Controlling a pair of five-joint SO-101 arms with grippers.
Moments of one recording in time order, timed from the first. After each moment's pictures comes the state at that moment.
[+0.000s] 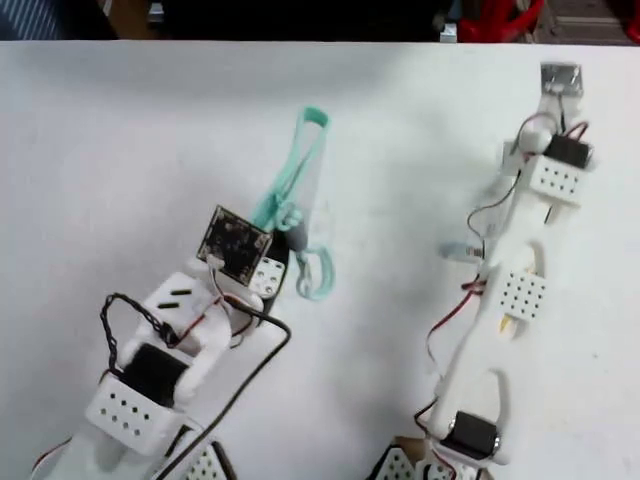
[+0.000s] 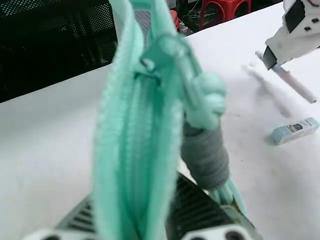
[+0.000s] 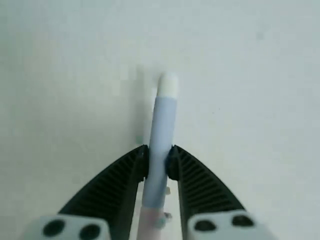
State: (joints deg) left arm 22.3 -70.0 72.1 33.6 -4.0; right arm 17.5 73.9 -93.3 84.4 18.2
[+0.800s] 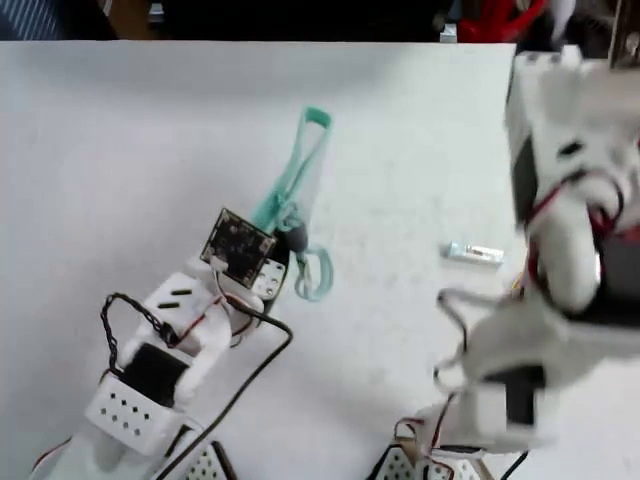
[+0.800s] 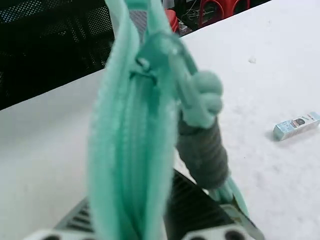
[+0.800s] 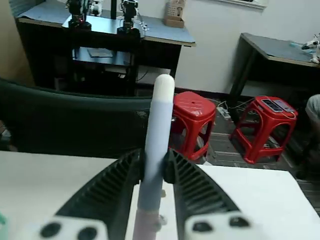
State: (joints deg) left arm 22.3 -70.0 72.1 33.6 -6.2; right arm 0.8 -2.3 -77.0 98.6 11.0
